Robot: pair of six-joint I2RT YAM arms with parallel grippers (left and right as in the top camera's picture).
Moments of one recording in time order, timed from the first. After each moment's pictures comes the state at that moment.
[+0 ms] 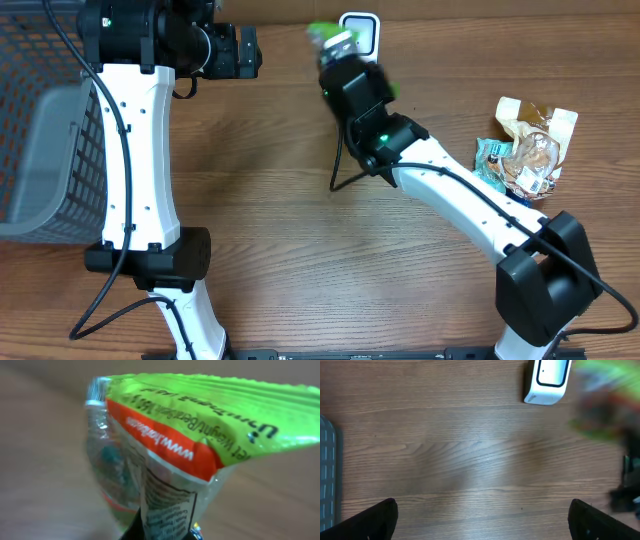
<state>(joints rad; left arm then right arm) -0.08 2.04 2.60 -1.60 0.12 -0.11 0.65 1.87 1.51 -0.18 0.61 -0.09</state>
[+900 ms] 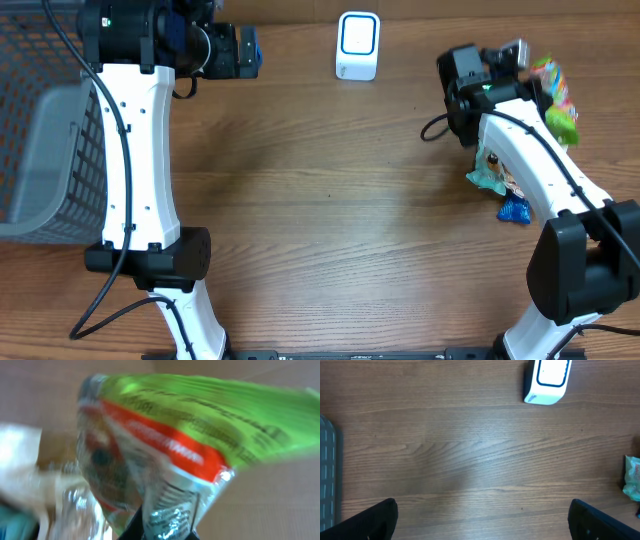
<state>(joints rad) -0.08 2.04 2.60 -1.60 0.12 -0.11 0.24 1.87 1.52 -1.00 1.14 0.17</state>
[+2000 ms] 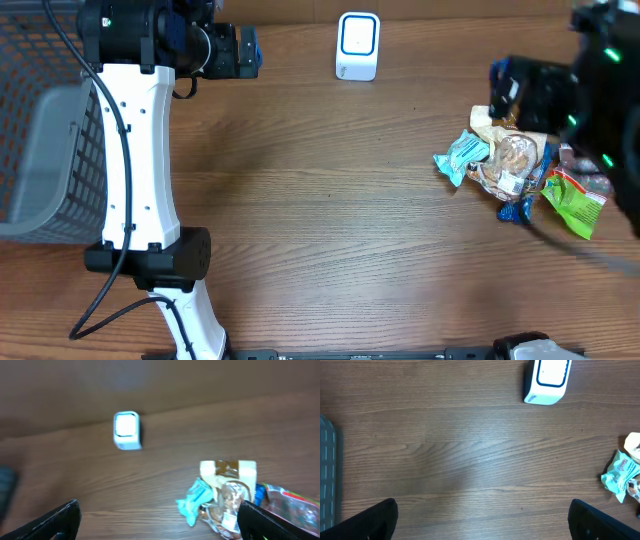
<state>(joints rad) -0.08 2.04 2.60 -1.60 0.12 -0.11 0.21 1.36 2.03 -1.31 0.05 0.31</state>
